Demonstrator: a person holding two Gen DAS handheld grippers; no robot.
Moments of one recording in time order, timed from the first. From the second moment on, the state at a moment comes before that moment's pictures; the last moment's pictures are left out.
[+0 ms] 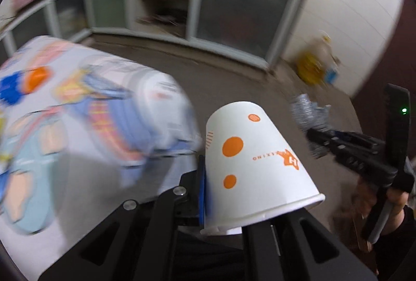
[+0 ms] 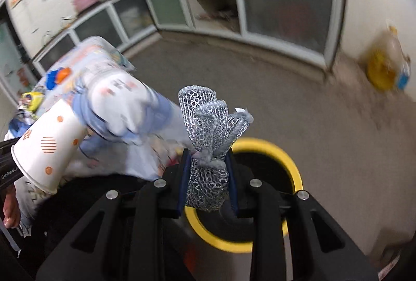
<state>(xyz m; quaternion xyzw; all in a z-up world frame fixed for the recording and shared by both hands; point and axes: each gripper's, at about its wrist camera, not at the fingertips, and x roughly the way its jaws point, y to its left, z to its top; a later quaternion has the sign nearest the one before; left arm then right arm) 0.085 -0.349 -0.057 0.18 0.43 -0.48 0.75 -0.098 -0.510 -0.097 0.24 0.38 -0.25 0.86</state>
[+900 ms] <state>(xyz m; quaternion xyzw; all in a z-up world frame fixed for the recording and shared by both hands) 0.077 -0.412 -0.098 0.14 0.49 -0.51 0.69 -0.138 -0.560 -0.158 0.30 0.43 -0.35 0.78</state>
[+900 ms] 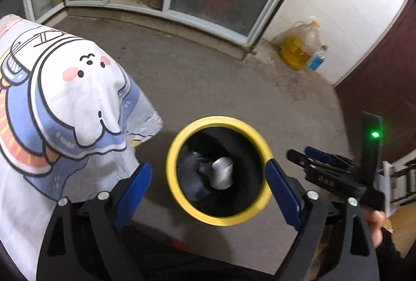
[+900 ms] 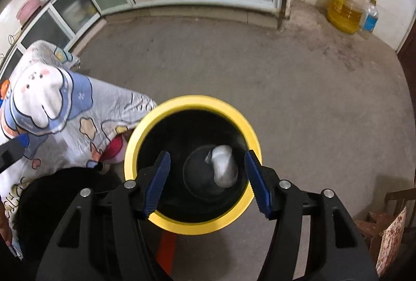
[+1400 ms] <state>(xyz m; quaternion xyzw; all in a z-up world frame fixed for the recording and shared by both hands) 0.116 -0.198 0.013 -0.04 0.31 -0.46 0.83 -0.076 -0.474 -0.034 0.20 0.21 -0.20 0.93</state>
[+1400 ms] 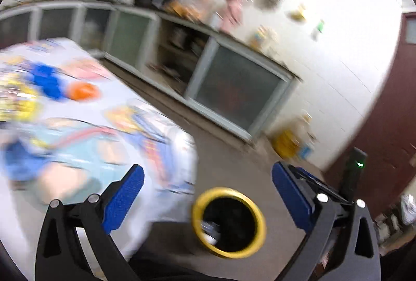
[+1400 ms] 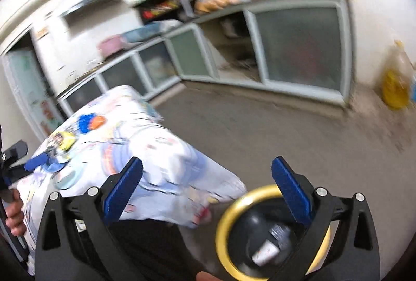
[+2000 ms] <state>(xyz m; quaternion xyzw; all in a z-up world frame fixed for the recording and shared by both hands) 0.178 0.073 0.029 -0.01 0.30 -0.04 0.95 0.136 -0.253 0.001 0.04 0.24 0.13 0.96</state>
